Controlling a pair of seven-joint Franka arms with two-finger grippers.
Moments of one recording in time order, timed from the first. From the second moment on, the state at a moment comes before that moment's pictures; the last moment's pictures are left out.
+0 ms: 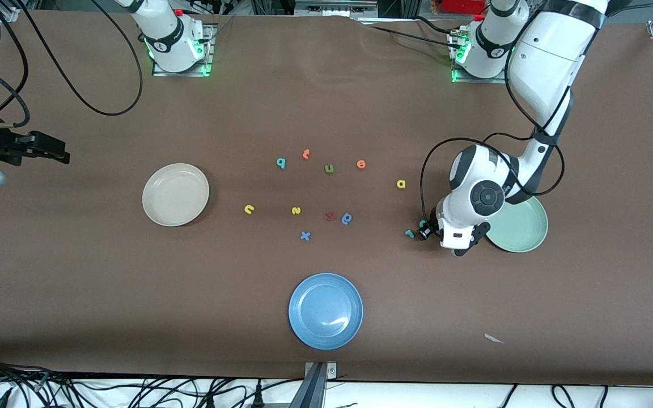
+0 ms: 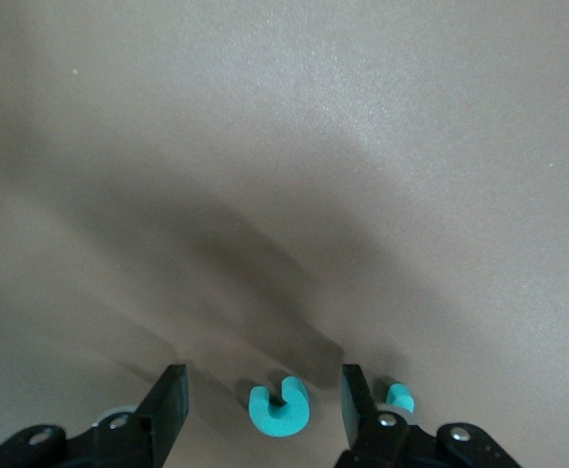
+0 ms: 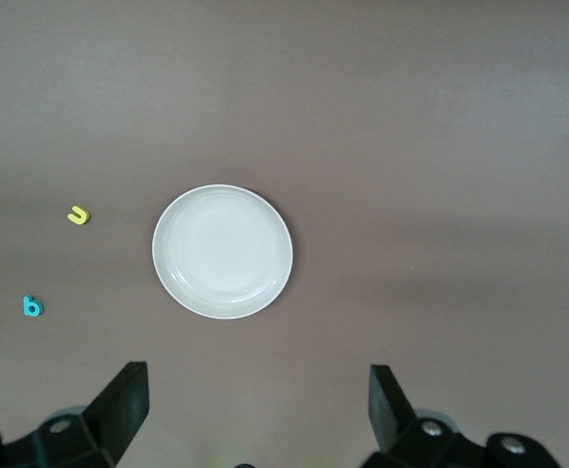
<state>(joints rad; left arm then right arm) -0.17 0.67 -0.17 -1.80 -0.04 2.39 -1.03 0.06 0.18 -0.08 -1.45 0.02 1.52 -0.08</state>
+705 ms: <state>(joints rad) -0.19 0.67 -0.17 -1.80 -0.04 2.39 -1.06 0.06 0.20 -0.03 -1.45 0.02 1.57 -0.04</state>
